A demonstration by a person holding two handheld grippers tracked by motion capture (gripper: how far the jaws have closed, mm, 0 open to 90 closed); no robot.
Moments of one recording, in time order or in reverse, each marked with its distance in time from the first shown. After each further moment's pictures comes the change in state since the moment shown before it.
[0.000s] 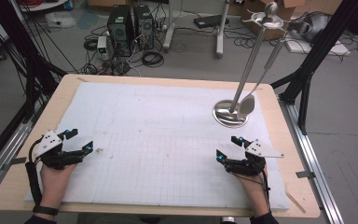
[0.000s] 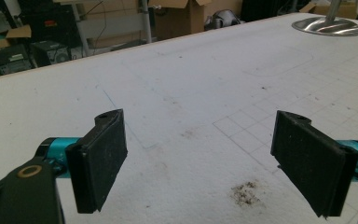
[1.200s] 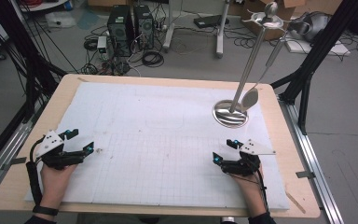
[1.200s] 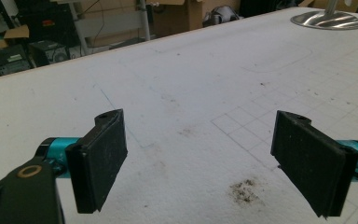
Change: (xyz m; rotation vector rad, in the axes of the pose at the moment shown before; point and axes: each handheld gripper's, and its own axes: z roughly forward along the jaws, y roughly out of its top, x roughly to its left) left arm -0.002 0.001 0.001 0.014 -0.005 0.018; right arm -0.004 -0.012 0.013 0.086 0.029 0.031
